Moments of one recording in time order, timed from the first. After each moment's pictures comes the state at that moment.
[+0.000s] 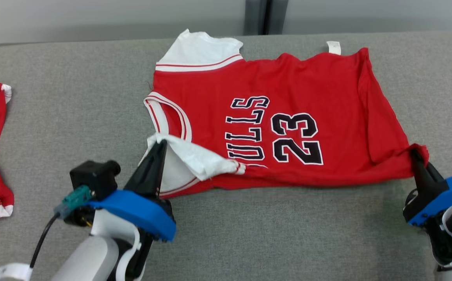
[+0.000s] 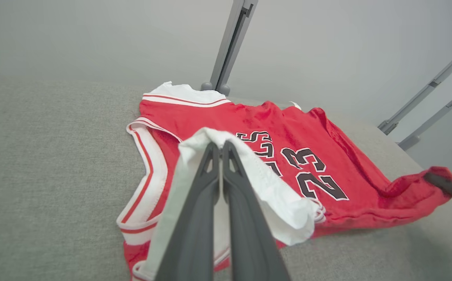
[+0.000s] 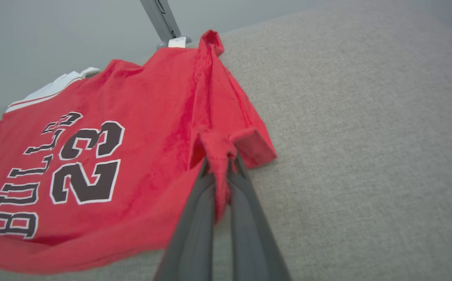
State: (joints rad) left arm -0.25 0.36 -0.54 -0.08 -0.71 0.18 0.06; right arm -0.23 -0.05 -0.28 0.13 0.28 0.13 0.34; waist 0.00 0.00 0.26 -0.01
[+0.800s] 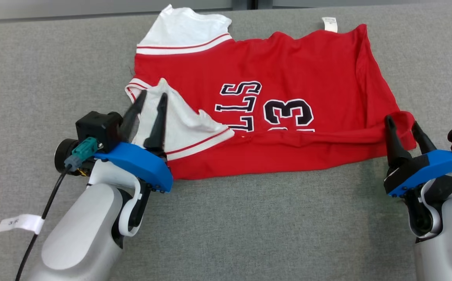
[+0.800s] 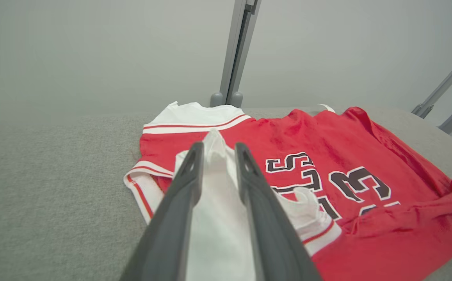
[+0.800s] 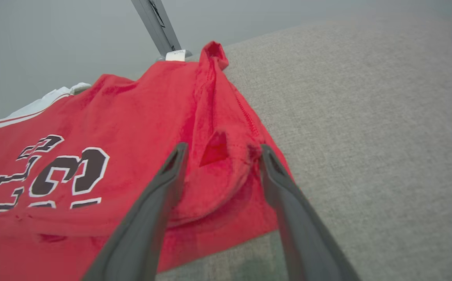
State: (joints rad) left arm -0.54 0.31 -0.57 0.25 -0.61 0.11 -0.03; right arm -0.41 -0.05 -0.22 0.34 0.27 0.13 0.14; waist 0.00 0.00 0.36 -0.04
